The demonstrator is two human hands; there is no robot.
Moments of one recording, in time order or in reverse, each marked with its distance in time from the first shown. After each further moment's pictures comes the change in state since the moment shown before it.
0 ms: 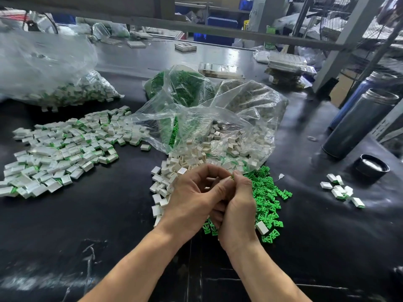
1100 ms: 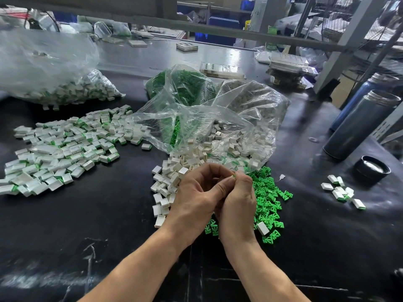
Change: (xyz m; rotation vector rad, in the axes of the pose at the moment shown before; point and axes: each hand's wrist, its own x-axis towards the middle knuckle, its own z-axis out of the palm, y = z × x) left_hand 0.000 0.006 0.009 -0.128 0.017 0.023; right_hand 0.012 0.009 0.003 -0.193 0.187 -0.246
